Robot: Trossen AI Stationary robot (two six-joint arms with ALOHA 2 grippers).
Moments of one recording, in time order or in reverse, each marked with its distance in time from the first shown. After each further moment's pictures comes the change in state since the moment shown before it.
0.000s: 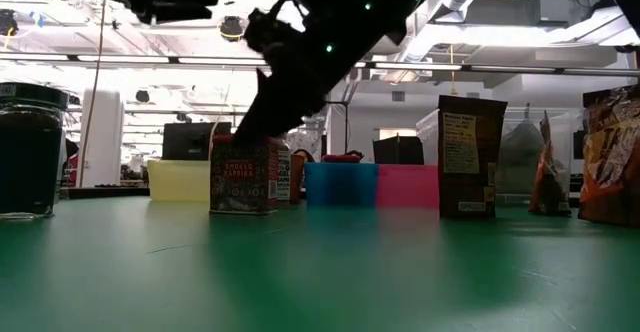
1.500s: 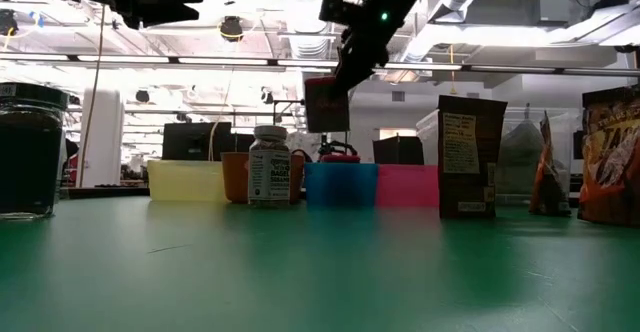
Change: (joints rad) left arm -0.001 -0.123 -0.032 -0.061 0.002 -0.051; right arm -0.219 -0.312 0.000 -0.402 0.189 -0.333
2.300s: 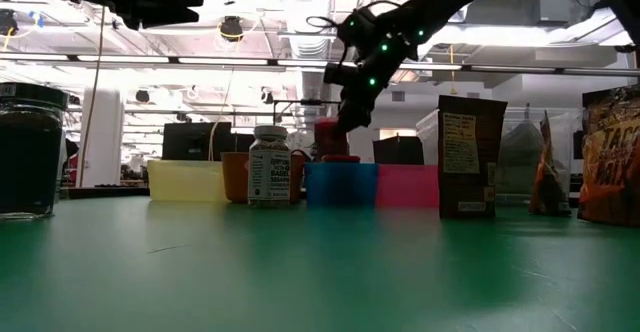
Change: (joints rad) left arm 0.001 0.000 0.000 -0.022 0.000 0.009; right arm -0.327 0.161 0.001 0.281 -0.066 -0.253
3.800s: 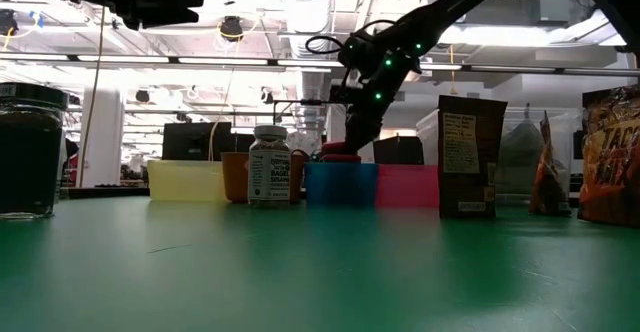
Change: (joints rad) left arm 0.003 0.000 0.000 -0.002 0.000 0.000; right arm -0.047 0.041 -0.001 -0.127 -0.136 0.109
